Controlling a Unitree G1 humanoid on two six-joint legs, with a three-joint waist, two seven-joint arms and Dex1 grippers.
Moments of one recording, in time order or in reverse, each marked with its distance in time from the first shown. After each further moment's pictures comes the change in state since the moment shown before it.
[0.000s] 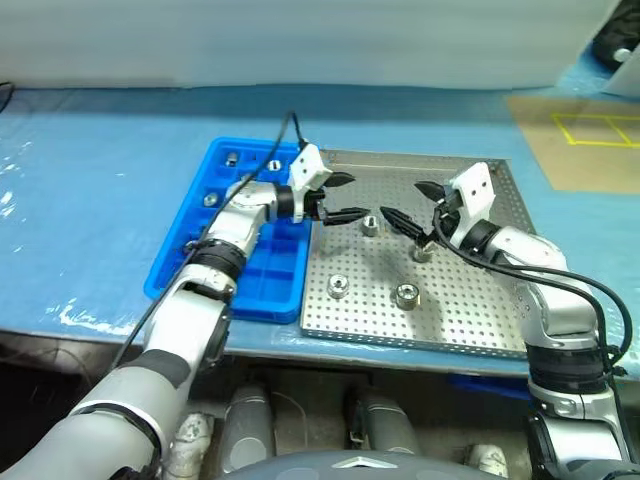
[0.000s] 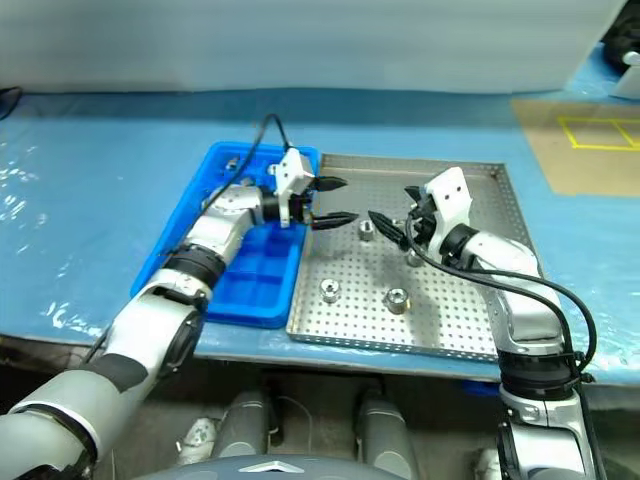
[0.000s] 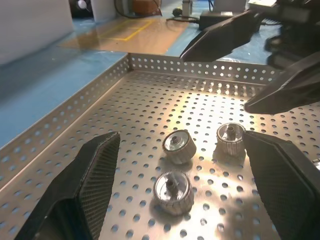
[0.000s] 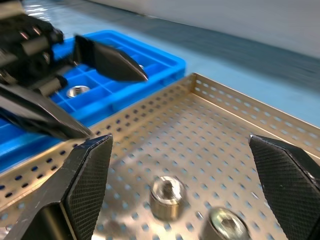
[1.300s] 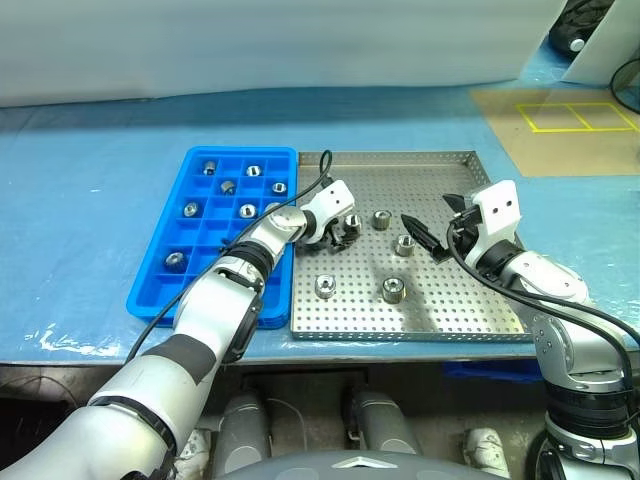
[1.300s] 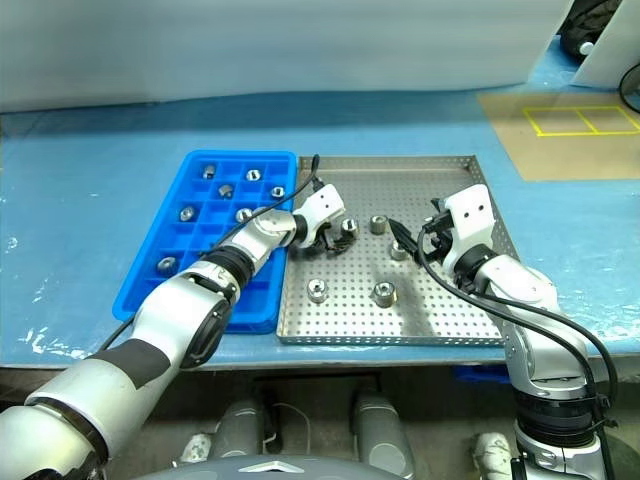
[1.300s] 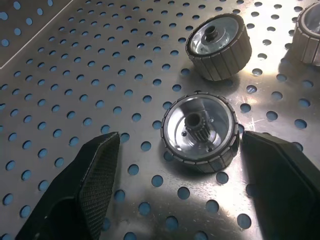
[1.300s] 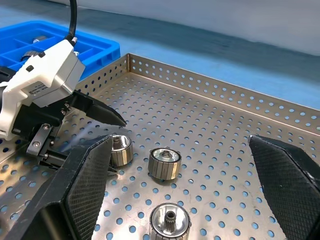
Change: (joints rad) left arm -0.073 -0.081 -0.029 0.303 0.327 0.044 0.378; right arm 0.120 -0.007 -0.037 -0.151 0.018 0.060 -0.153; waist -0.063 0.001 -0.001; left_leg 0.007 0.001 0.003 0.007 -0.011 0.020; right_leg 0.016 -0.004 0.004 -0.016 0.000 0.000
